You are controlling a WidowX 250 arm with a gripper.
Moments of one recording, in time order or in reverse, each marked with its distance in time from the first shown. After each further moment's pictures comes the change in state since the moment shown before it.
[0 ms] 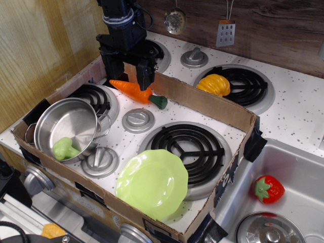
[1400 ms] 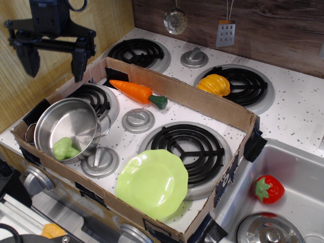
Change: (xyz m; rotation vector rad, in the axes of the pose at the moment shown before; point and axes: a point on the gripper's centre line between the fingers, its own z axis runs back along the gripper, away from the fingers) arm -0.094 0.048 0.072 0.229 0.124 0.584
